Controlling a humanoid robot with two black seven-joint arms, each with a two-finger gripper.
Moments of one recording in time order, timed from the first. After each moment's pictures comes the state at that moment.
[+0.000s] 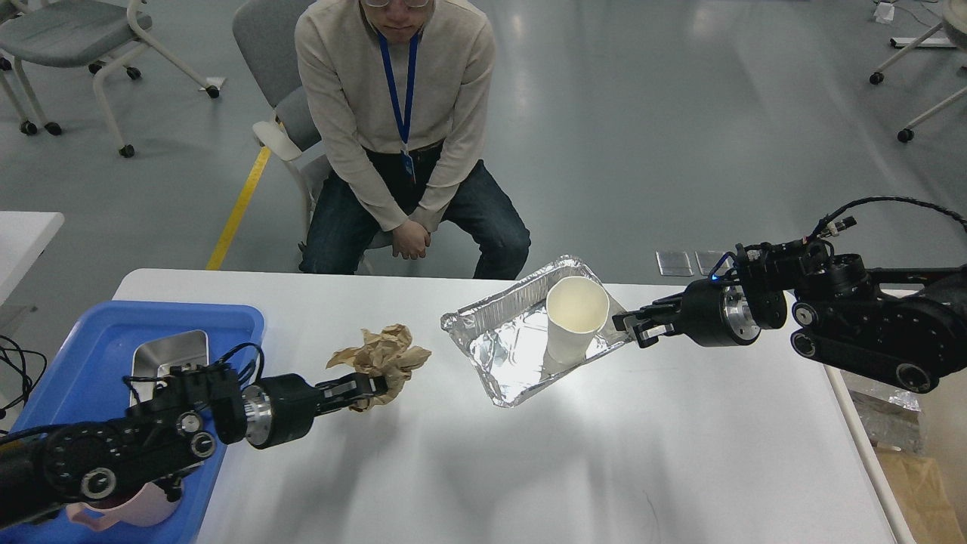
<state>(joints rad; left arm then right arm) -0.73 0.59 -0.07 -1.24 0.96 -0.11 -0.15 1.24 -0.61 -0.29 1.26 -1.27 0.18 0.25</state>
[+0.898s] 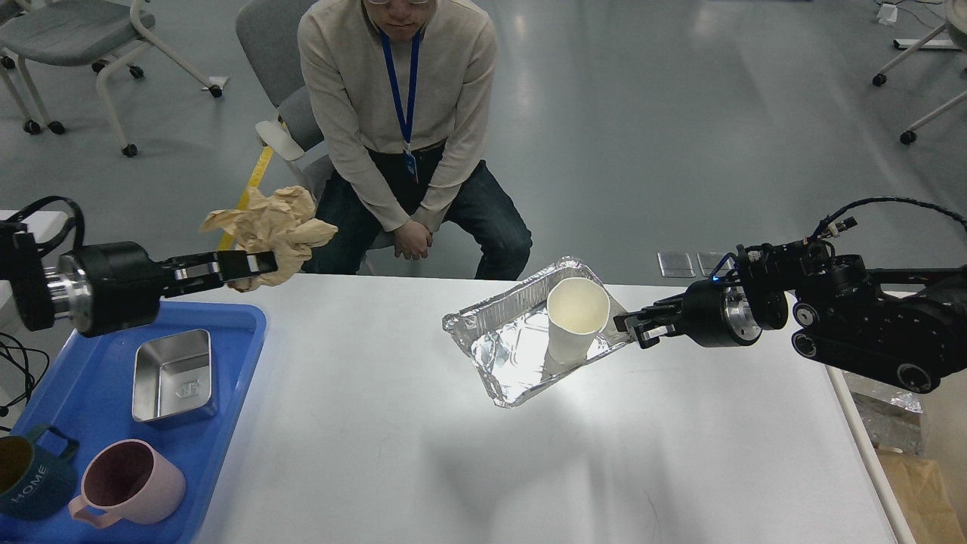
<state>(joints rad) -1.08 1.09 -0.08 -1.63 0.96 -0.24 -0.16 1.24 -0.61 -0.29 1.26 -1.27 0.18 0.25</state>
